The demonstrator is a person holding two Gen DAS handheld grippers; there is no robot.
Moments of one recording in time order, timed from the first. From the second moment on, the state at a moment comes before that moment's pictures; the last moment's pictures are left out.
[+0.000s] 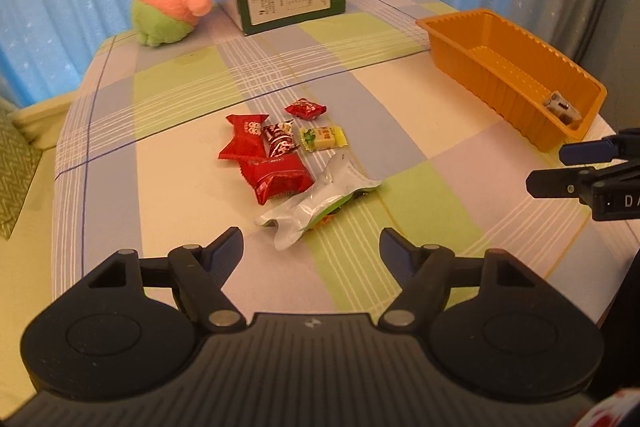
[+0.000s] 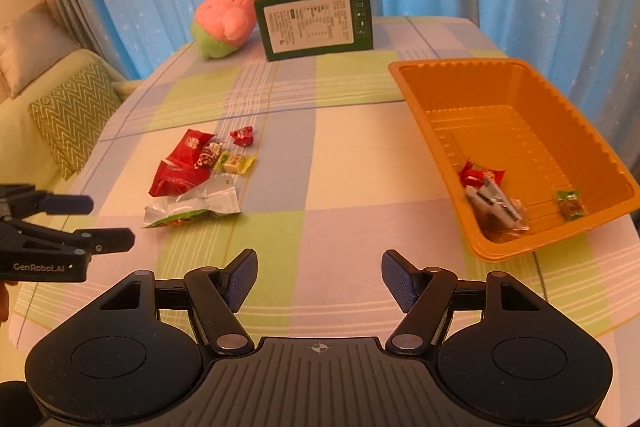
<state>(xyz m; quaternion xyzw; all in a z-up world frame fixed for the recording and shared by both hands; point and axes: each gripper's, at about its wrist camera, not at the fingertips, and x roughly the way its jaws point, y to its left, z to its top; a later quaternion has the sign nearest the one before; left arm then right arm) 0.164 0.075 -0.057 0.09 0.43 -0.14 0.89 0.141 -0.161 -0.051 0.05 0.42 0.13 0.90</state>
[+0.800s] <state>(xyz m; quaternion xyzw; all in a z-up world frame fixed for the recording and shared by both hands) 0.219 0.044 -0.115 0.25 0.40 -0.28 0.84 0.192 -0.148 -0.100 0.05 0.45 0.13 0.88</state>
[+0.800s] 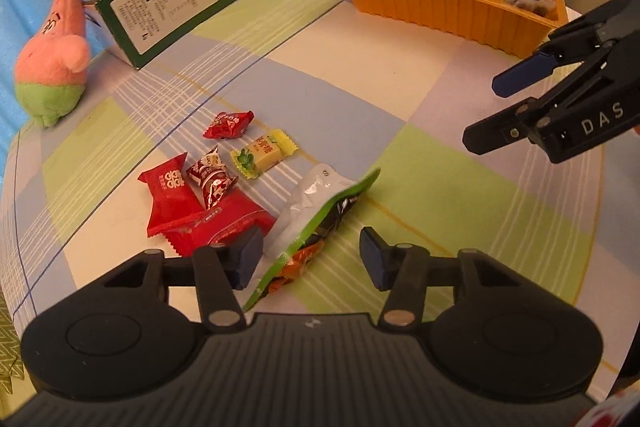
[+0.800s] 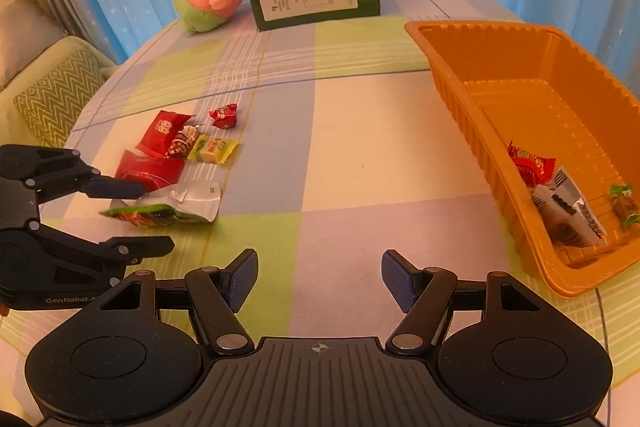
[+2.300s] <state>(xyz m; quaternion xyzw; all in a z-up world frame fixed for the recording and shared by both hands) 0.212 0.139 -0.102 -0.05 0.48 -0.17 0.86 0.226 -0.099 -0.095 0.01 0.41 0.21 0.89</state>
